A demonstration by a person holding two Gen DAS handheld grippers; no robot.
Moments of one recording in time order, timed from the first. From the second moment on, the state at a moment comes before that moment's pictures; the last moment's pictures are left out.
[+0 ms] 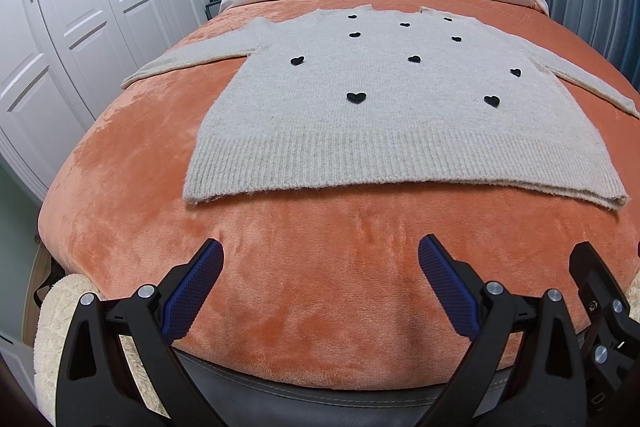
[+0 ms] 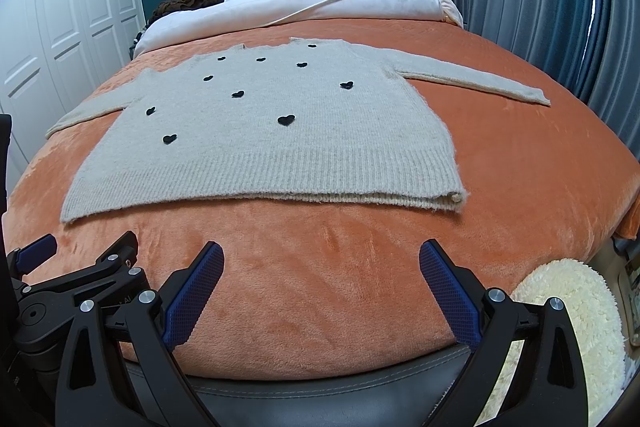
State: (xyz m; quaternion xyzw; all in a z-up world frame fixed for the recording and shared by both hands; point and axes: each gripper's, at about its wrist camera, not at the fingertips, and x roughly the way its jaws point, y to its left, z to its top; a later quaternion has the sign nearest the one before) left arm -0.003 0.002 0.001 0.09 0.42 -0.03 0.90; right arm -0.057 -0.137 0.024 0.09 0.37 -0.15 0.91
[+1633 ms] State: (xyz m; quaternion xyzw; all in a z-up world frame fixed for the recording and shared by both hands) left arm 0.163 0.049 0.015 -0.09 0.43 -0.06 0.90; right arm 0.281 -0.402 0.118 0.27 0.25 0.01 0.93
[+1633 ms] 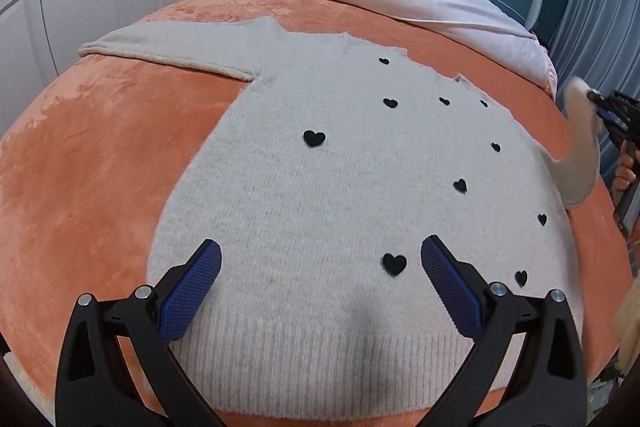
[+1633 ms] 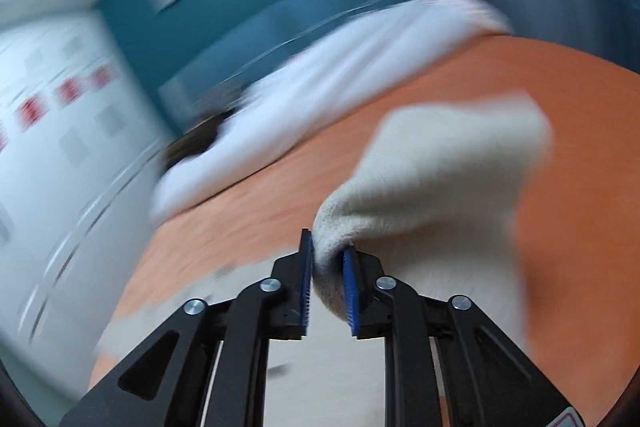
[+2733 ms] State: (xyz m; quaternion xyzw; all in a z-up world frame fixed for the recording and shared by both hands) left arm 0.422 -0.013 0.018 -0.28 0.40 -0.14 0.86; right arm 0.251 -0.423 -0.003 0.45 0.27 -0.03 0.85
